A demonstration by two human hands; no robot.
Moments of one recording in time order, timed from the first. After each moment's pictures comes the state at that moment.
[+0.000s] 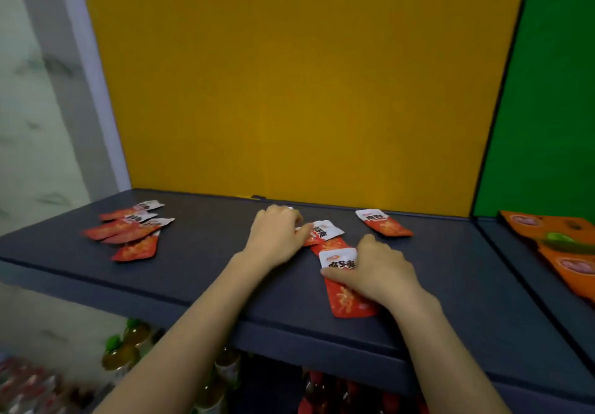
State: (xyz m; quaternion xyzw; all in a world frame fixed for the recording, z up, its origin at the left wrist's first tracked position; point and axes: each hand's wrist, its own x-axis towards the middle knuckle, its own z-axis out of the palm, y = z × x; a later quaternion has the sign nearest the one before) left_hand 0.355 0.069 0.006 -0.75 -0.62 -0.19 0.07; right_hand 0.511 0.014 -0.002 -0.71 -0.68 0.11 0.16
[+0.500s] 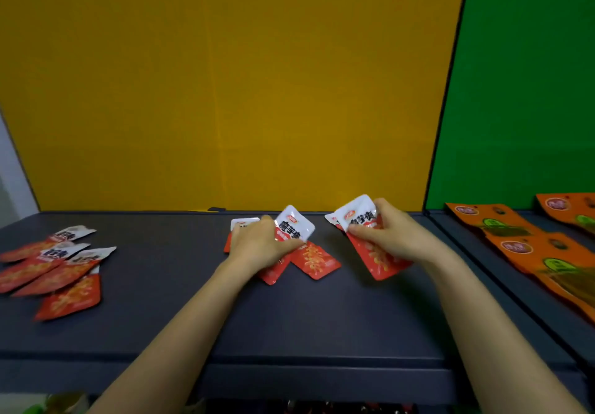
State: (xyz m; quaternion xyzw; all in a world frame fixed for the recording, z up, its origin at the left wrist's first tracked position) left_hand 0.348 0.109 0.006 -0.76 -0.62 -0.18 -0.04; right_hand 0.550 0.042 0.031 -0.67 -0.63 0.19 0.34
